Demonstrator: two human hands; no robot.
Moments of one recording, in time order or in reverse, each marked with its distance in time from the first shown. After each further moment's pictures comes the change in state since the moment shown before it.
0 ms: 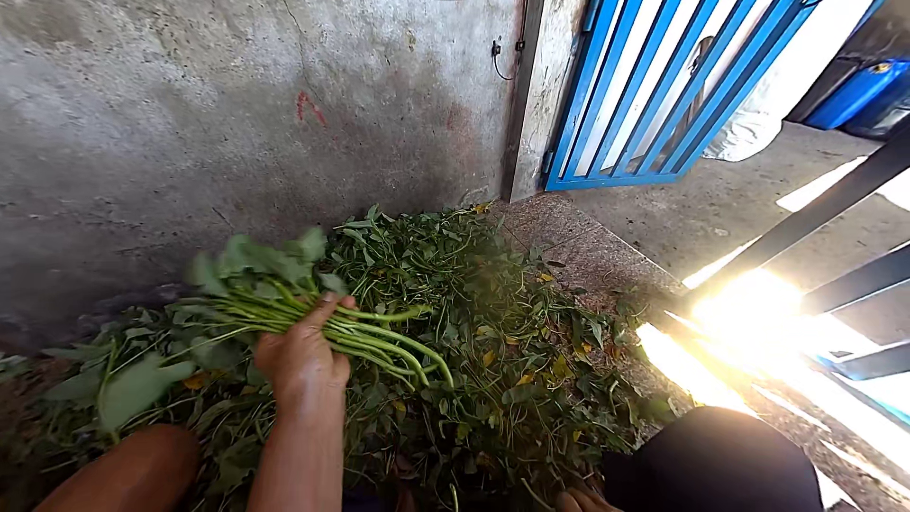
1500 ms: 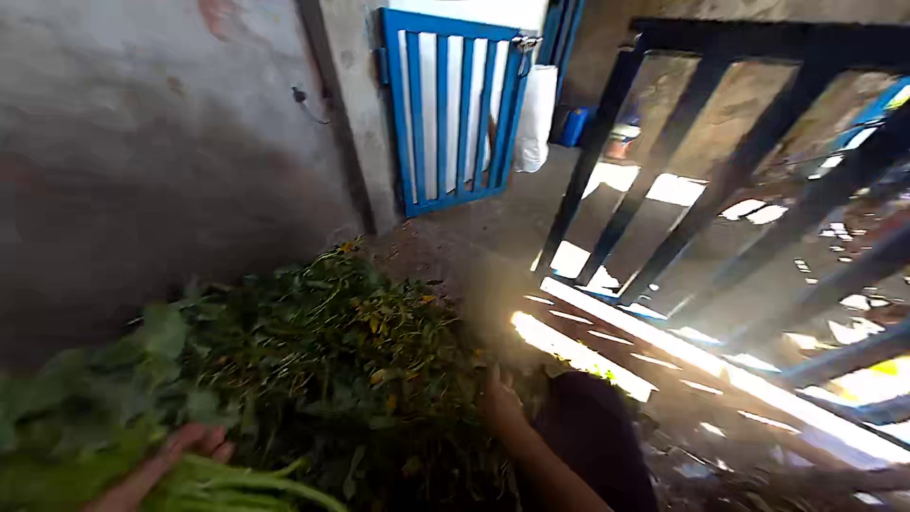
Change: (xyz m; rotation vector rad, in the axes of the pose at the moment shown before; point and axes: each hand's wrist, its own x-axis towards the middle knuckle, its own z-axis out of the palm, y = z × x) left_hand -0.013 -0.020 -0.003 0.086 -0.600 -0.387; right_hand 0.109 0.105 -0.044 0.428 0.152 0.967
